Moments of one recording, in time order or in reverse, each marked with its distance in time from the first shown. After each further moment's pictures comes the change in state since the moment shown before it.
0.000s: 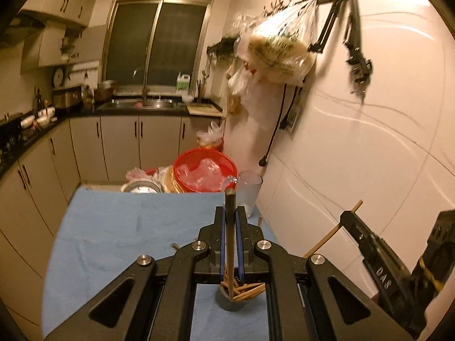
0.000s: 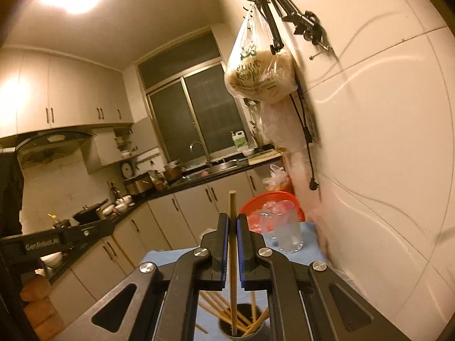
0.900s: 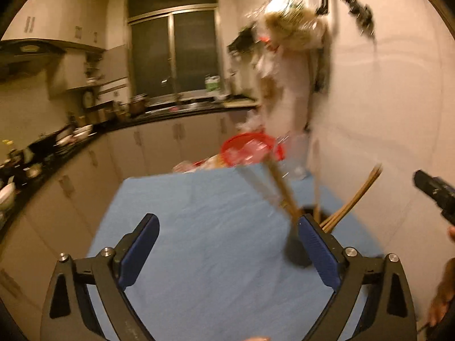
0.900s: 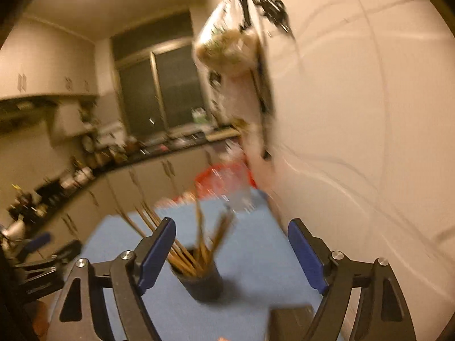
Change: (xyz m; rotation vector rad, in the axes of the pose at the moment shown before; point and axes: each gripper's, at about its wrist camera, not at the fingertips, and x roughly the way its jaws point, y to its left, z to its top) left arm -0.021 0.034 -0.135 0.166 -0.036 0.289; right arm -0.051 -0.010 -0.084 -0.056 0.117 -0.265
